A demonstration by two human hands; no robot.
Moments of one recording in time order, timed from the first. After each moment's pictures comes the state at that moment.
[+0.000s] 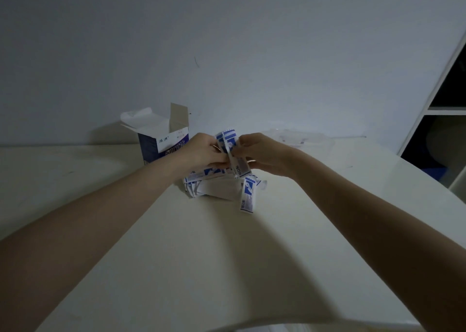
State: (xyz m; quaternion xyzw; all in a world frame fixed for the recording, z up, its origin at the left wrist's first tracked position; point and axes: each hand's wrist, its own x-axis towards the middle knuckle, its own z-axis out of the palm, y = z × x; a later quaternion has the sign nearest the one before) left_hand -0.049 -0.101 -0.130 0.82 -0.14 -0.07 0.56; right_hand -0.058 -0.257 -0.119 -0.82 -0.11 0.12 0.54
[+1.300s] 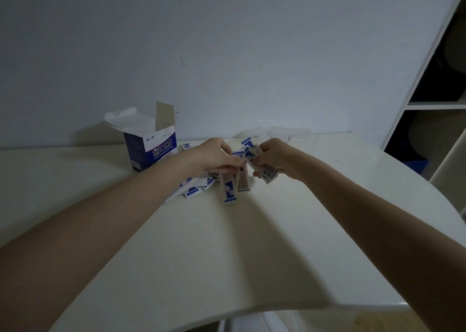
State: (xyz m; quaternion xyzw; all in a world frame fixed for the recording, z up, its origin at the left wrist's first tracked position) left_hand -0.058 -0.144 -0.129 0.82 -0.11 -0.14 0.55; right_hand -0.074 -0.300 -0.126 -0.87 0.04 0.06 0.48
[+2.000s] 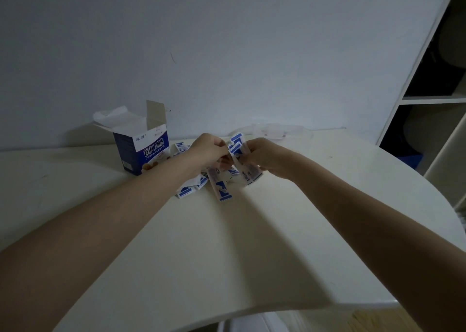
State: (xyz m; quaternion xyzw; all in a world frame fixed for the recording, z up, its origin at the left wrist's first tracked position) left_hand -0.045 -0.156 -0.138 0.82 -0.07 -0.08 0.56; right_hand -0.066 -0.296 -0.134 -0.89 -0.03 0.07 0.46
